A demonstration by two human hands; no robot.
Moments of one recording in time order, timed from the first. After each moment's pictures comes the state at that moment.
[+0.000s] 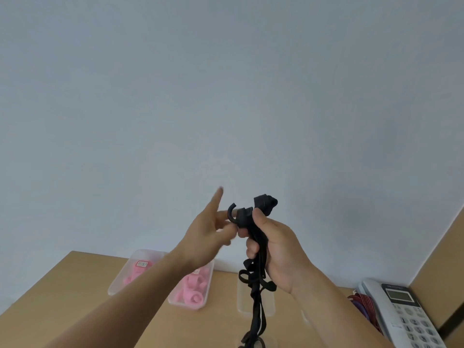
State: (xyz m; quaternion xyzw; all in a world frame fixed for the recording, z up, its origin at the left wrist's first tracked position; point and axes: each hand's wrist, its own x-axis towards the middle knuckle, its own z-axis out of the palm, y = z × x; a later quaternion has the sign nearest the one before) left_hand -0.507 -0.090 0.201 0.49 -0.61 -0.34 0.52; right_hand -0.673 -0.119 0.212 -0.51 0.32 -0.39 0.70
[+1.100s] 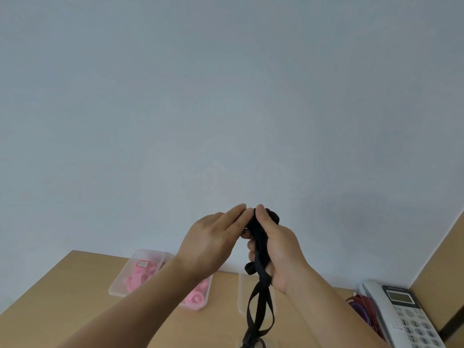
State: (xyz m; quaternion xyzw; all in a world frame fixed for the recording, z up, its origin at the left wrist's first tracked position) left_hand -0.507 -0.100 0.188 0.40 -0.76 0.35 0.38; right_hand -0.663 -0.116 0.214 -0.42 0.39 -0.43 0.70
